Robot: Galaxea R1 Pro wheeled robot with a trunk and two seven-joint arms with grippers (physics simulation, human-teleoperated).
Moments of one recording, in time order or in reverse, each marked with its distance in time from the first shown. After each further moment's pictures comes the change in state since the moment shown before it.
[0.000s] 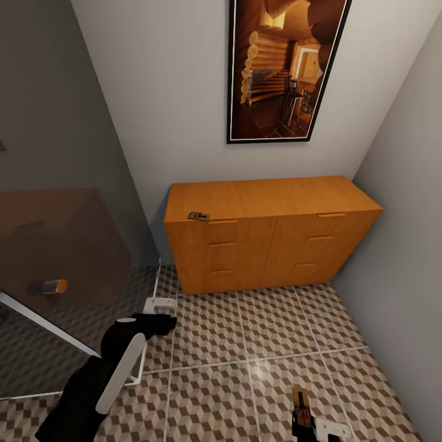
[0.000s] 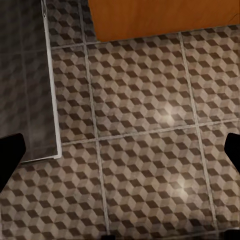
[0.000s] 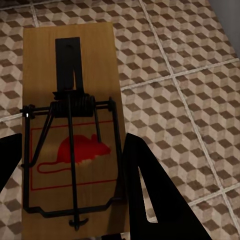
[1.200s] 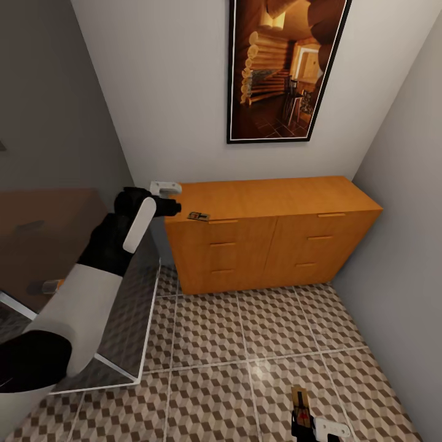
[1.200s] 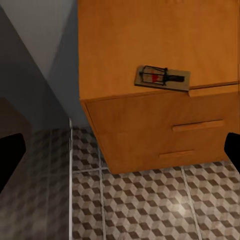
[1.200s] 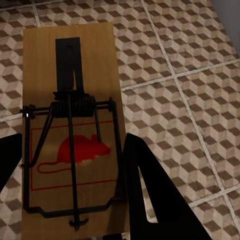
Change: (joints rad) left arm -0.791 -0.076 0.012 0.393 0.003 0.054 0.000; right arm 0.000 0.001 0.001 0.000 0.002 -0.001 0.003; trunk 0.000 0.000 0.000
